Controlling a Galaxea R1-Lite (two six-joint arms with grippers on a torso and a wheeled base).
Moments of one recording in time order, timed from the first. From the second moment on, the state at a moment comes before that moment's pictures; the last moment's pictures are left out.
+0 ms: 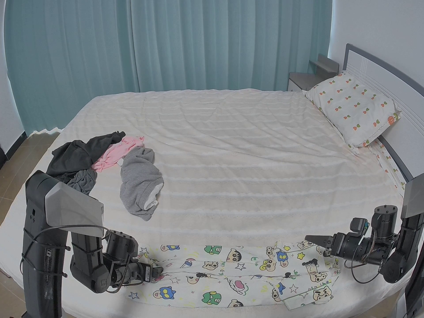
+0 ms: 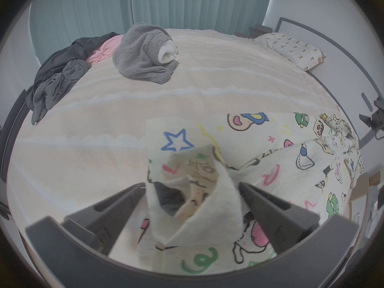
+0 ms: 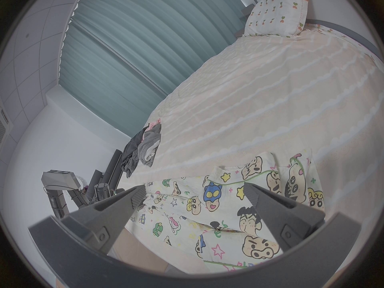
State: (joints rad) left arm -0.32 2.45 -0.36 -1.16 0.04 -0.17; right arm 0.15 2.10 -0.02 -1.55 0.43 0.55
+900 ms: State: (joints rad) left arm -0.20 2.33 -0.31 -1.16 0.02 -0.17; right arm 0.14 2.10 -0.02 -1.55 0.43 0.55
